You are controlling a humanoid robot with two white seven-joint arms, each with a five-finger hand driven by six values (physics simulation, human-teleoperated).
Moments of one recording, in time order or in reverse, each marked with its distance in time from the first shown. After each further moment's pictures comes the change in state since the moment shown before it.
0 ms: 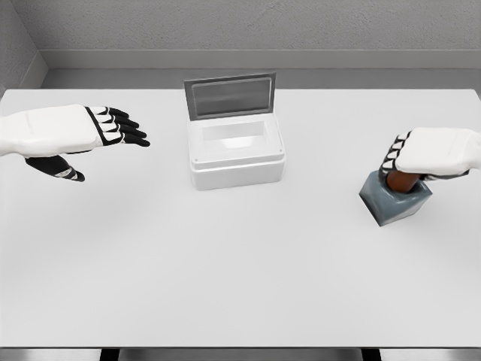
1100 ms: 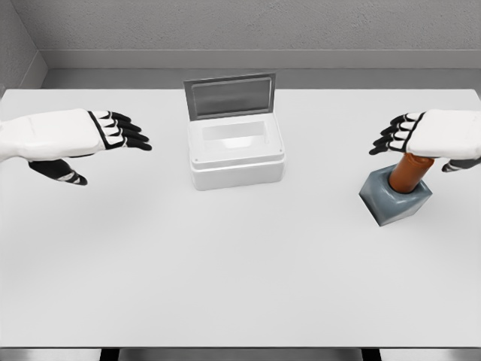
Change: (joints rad) left arm 0.014 -0.005 0.000 0.000 0.000 0.000 0.000; right arm -0.017 -0.016 -0.048 0.004 -0.069 -0.006 0.002
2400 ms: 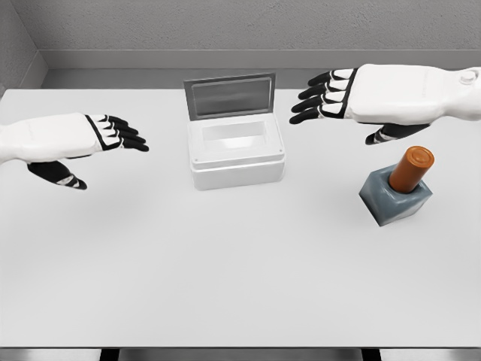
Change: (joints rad) left arm 0.011 -0.005 -0.001 0.036 0.036 0.000 0.000; right arm -0.196 0.132 0.037 -0.107 -0.316 -0.001 0.000
